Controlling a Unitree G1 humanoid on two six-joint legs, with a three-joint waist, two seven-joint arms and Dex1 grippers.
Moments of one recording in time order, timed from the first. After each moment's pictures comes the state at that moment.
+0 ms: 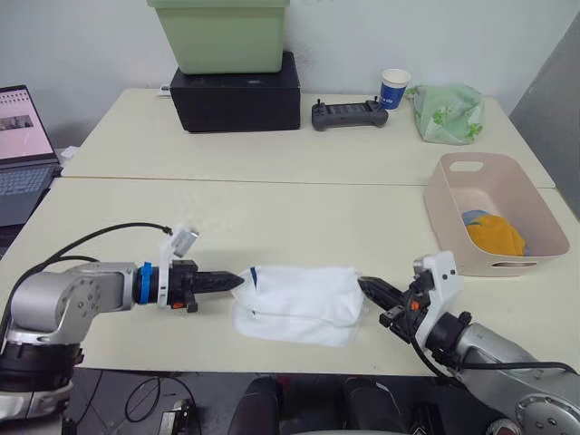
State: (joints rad) left arm -0.29 0.88 0.14 -0.15 -0.80 1.19 -1.04; right arm 0.11 -0.31 -0.17 -0.96 1.01 1.14 0.00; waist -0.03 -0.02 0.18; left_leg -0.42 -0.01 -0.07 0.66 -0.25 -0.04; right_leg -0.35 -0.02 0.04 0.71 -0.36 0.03
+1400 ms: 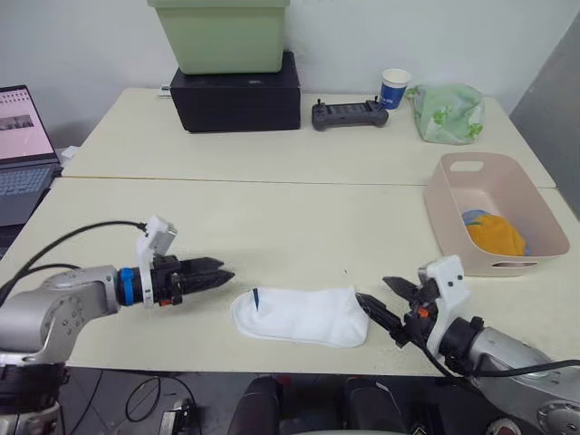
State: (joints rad) left arm -0.24 0.85 0.22 -0.15 -0.74 0.89 -1.02; right arm 0.15 -0.63 -0.09 -0.96 1.08 0.89 -0.04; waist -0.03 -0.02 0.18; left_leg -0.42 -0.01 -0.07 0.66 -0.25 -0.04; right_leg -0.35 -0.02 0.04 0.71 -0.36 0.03
